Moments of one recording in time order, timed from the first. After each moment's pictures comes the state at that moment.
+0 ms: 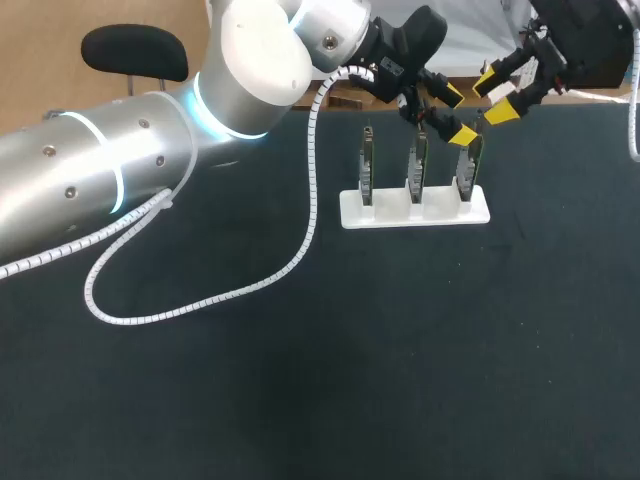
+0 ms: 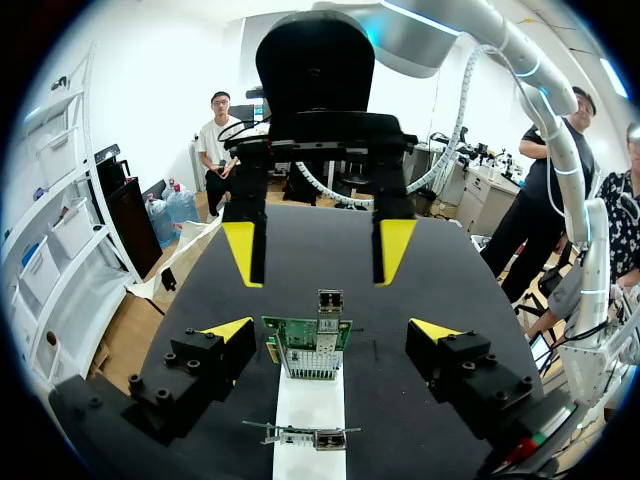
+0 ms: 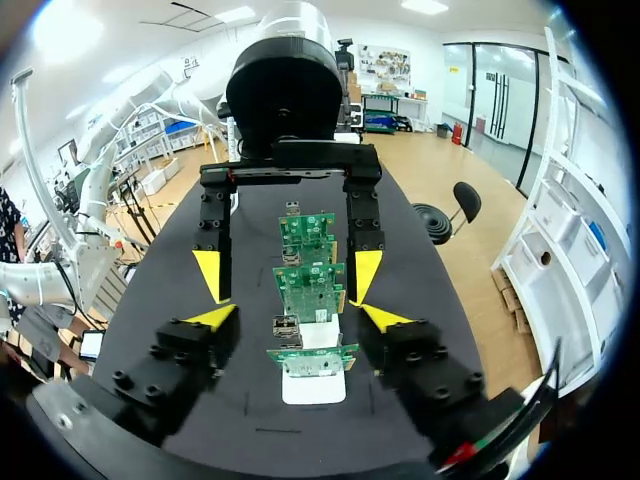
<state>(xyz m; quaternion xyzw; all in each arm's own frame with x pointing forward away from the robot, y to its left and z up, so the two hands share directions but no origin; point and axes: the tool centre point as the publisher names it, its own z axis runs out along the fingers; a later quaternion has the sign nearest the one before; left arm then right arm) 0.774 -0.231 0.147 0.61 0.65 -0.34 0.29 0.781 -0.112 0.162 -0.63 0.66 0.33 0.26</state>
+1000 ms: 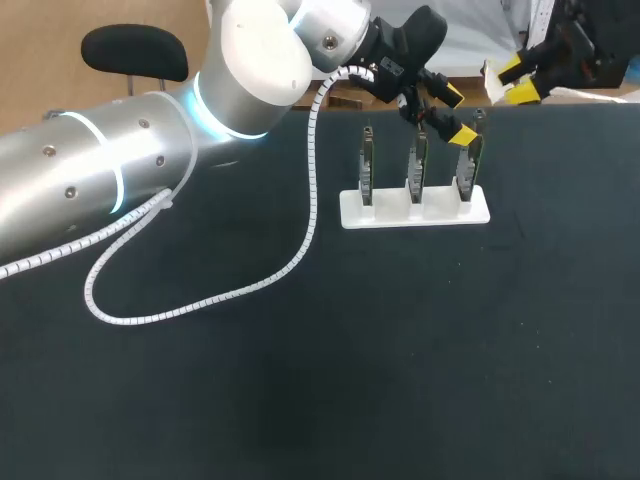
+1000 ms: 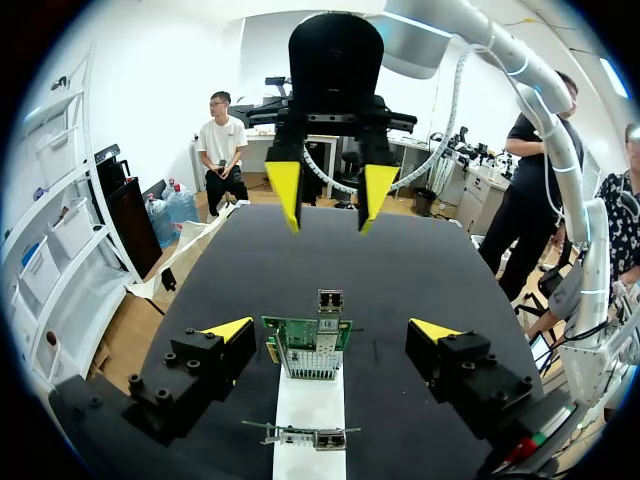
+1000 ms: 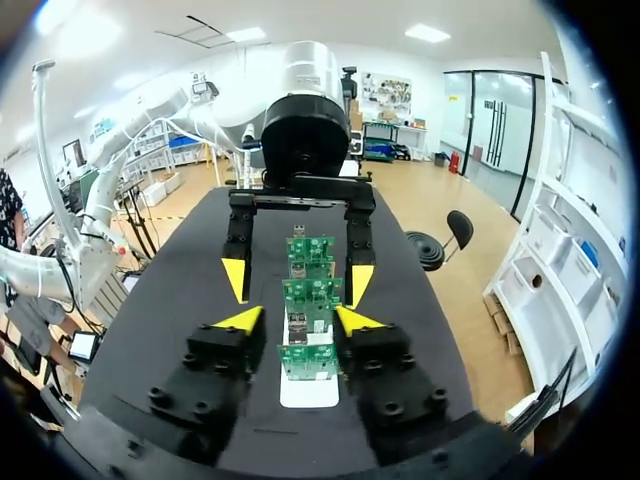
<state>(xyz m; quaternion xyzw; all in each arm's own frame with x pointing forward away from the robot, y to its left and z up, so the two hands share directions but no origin) 0.774 -0.231 0.147 0.61 0.65 -0.34 0.29 0.777 -0.128 0.186 -0.63 0.62 0.35 0.31</state>
